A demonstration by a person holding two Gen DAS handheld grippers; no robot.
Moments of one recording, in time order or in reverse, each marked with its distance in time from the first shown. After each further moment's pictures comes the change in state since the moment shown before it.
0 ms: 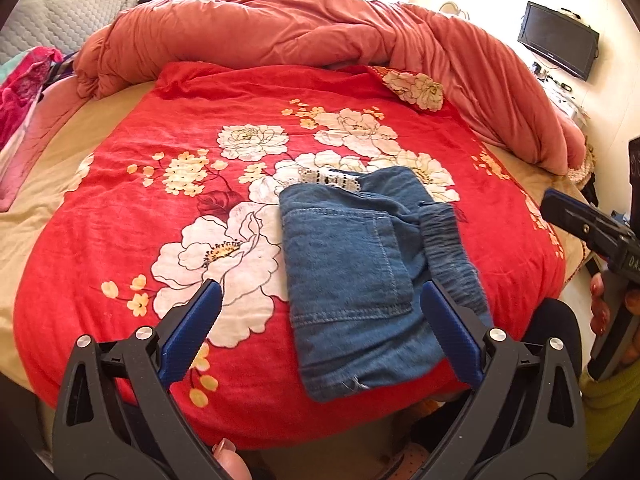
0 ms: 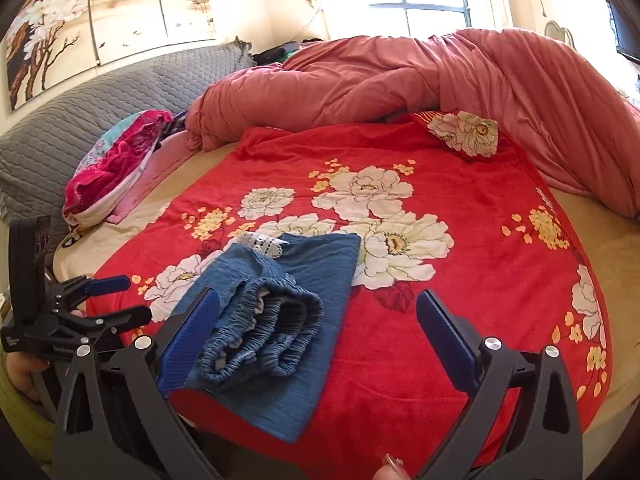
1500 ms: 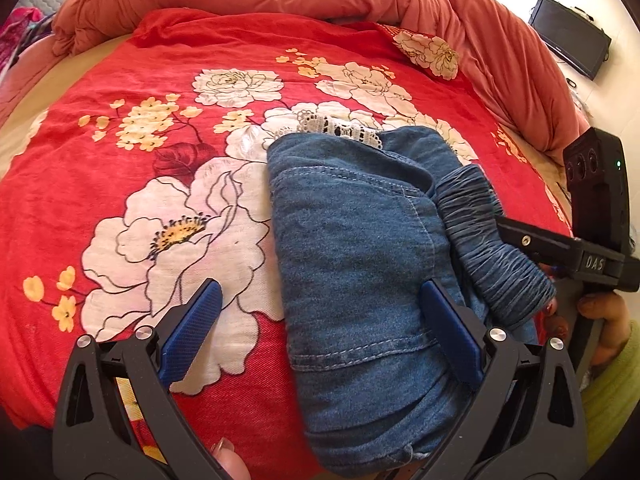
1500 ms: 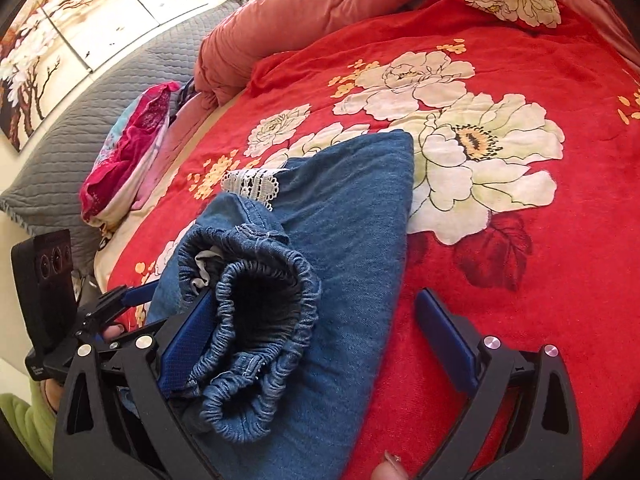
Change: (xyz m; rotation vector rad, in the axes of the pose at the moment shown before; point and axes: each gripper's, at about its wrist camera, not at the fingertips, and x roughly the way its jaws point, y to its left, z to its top) left arm 0.076 0.015 -0.005 -0.051 0.113 -0.079; right arm 0.136 -0.023 -0.025 0.174 0.238 0.271
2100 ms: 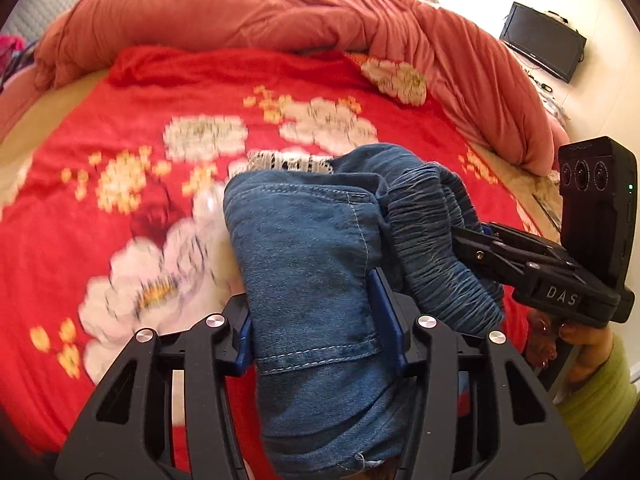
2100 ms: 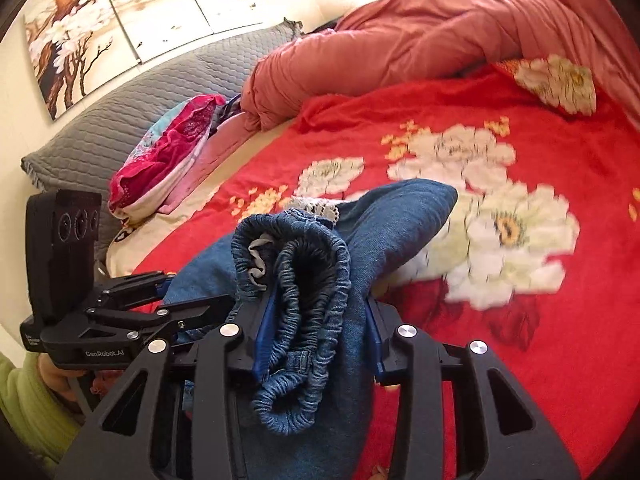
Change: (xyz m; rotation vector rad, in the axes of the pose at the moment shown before) left arm -0.021 -0.023 0.033 0.056 -0.094 -0.048; right arm -0.031 0.042 0.018 -0.185 -0.142 0.032
